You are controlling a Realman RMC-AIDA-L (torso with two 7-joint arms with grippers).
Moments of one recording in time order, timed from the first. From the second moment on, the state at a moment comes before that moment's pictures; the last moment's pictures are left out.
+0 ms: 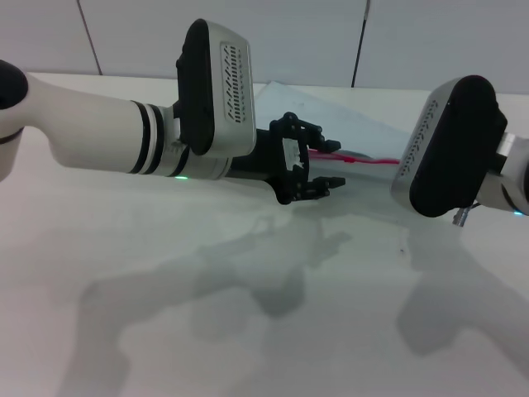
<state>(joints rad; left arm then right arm) -0.66 -2.03 1.53 0.86 -1.46 -0.96 1.99 0.39 2.03 -1.90 -1.56 -2.90 -0.95 2.45</state>
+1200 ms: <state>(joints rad) -0.69 -2.03 1.52 0.80 -1.50 -0.91 2.01 0.38 2.03 -1.93 -1.64 -2.90 -0.97 2.45</state>
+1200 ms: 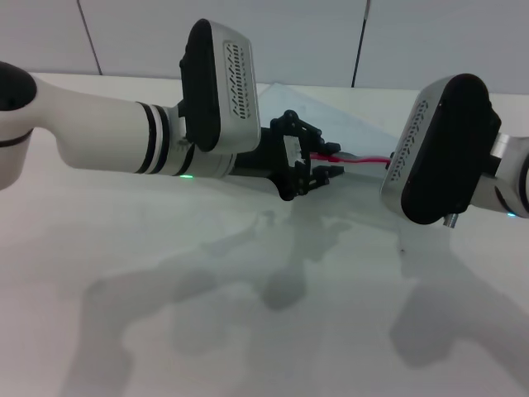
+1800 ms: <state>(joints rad) -0.70 -2.03 1.57 0.78 -1.56 -0.88 2.05 0.38 2.03 -1.93 -1.64 -2.90 -0.97 2.45</state>
